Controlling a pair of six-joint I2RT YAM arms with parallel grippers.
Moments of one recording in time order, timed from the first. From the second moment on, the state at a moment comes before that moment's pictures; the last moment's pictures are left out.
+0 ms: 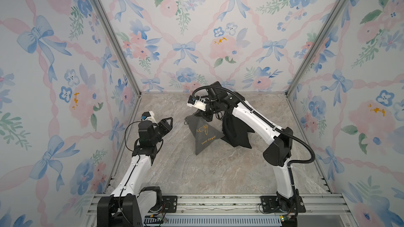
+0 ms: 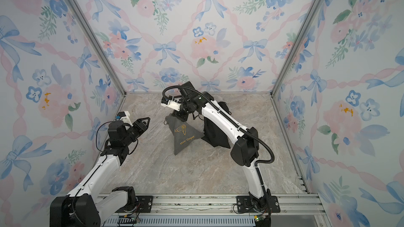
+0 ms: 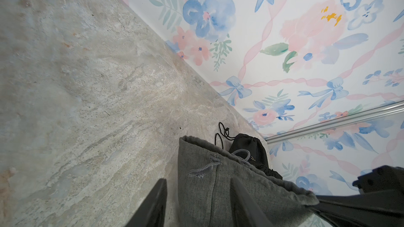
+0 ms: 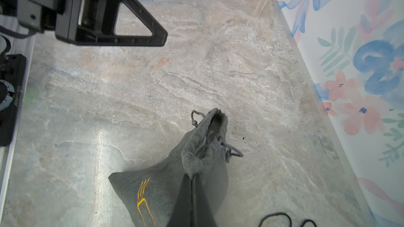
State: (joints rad) left arm 0.05 1.05 0.55 0.16 0.33 -0.78; right arm 0.75 2.29 2.39 -0.95 -0.38 -0.61
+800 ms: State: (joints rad) left arm 0.07 1.12 0.57 0.16 0.36 -0.77; right arm 0.83 2.02 1.83 -0.67 -0.47 -0.73
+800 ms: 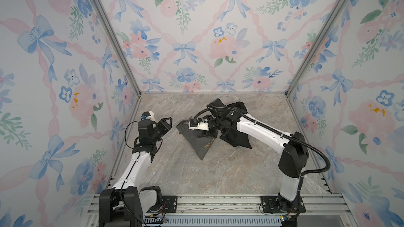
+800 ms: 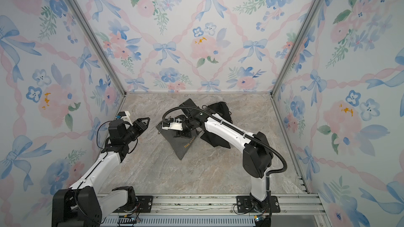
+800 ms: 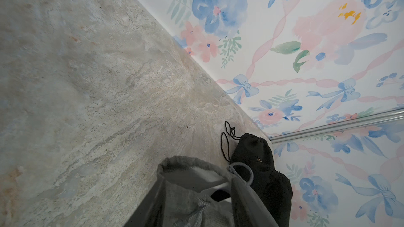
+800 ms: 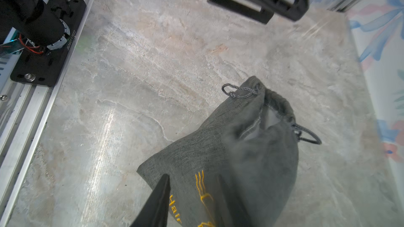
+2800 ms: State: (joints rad) left arm 0.07 1.14 0.57 0.21 0.38 -0.79; right arm 0.88 2.00 1.28 0.05 0.50 -0.13
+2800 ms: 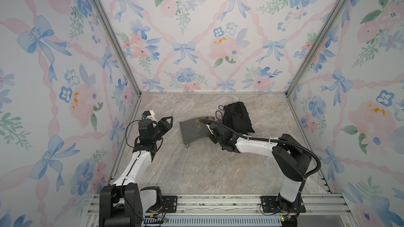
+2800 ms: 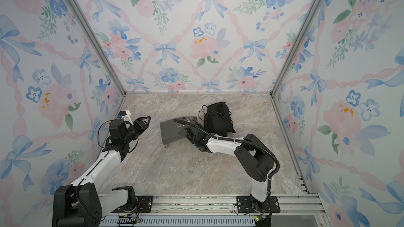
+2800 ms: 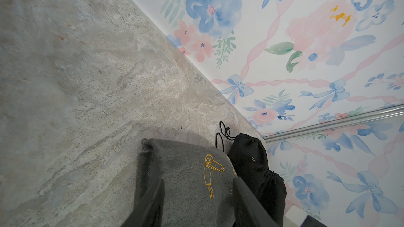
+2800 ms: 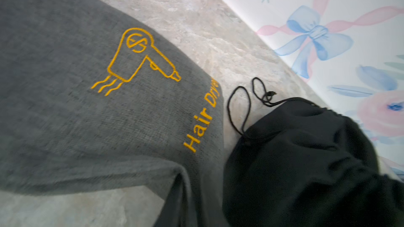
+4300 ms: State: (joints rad) left arm 0.22 1.06 0.51 0.18 0.38 -0.81; right arm 1.23 2.38 1.65 -0.07 0.70 0.39
